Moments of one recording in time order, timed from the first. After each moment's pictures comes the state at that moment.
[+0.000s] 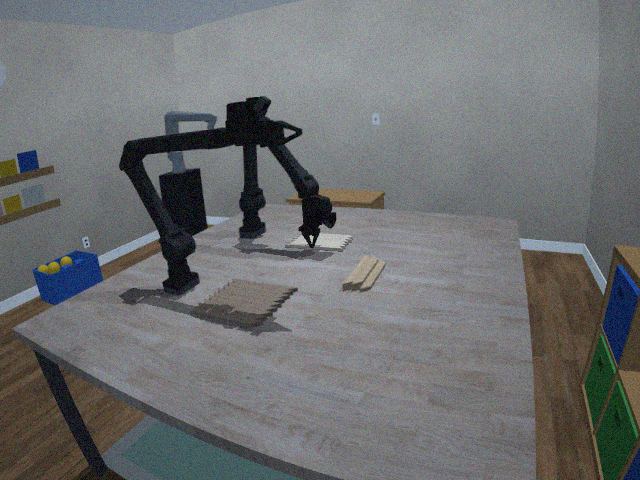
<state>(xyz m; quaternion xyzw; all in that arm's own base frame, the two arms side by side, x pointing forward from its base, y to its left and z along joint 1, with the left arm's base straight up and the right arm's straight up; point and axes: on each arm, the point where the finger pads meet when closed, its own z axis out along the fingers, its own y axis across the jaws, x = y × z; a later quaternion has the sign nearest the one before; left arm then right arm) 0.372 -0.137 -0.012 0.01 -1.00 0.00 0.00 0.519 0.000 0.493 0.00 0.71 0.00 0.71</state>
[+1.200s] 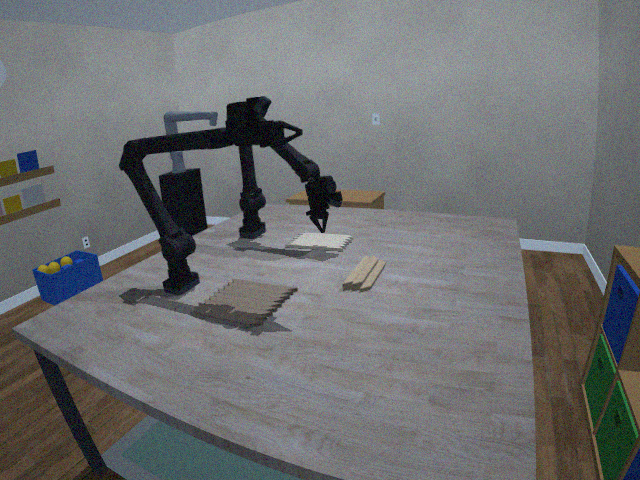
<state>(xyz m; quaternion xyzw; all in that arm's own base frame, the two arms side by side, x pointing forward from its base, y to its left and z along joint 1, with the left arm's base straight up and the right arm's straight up) 0.422 -0.131 0.055 0.01 -0.99 0.03 -0.10 0.519 0.000 0.493 0.00 0.71 0.00 0.71</state>
